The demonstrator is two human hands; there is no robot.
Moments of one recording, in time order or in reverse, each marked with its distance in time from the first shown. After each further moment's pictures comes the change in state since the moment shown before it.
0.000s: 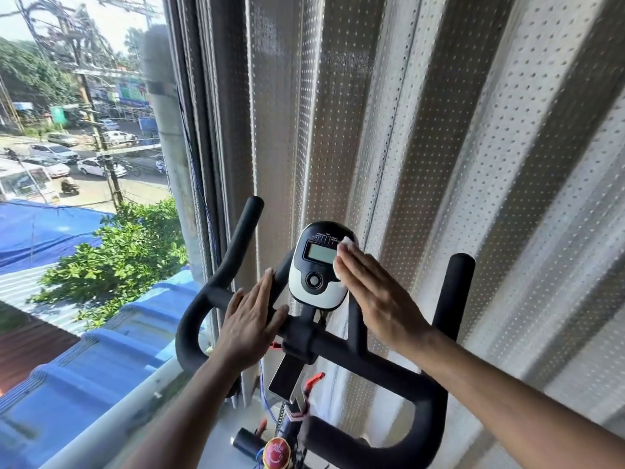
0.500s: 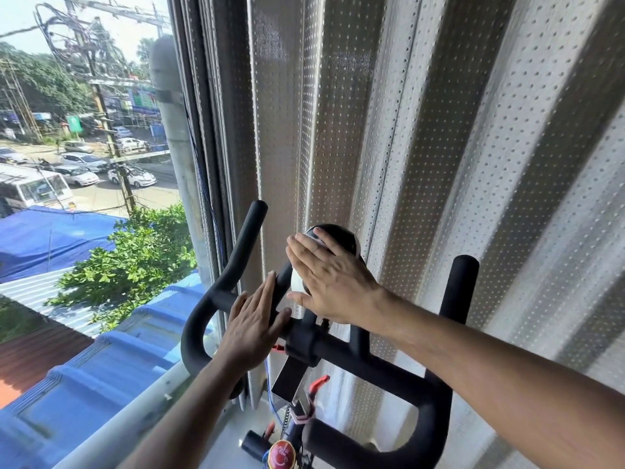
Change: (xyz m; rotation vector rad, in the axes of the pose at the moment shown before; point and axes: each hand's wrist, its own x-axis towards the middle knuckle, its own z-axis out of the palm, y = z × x) left_hand 0.000 0.000 -0.002 0.006 -0.009 -0.009; right_hand 0.085 -0.033 0.003 -0.312 -0.320 -0.124
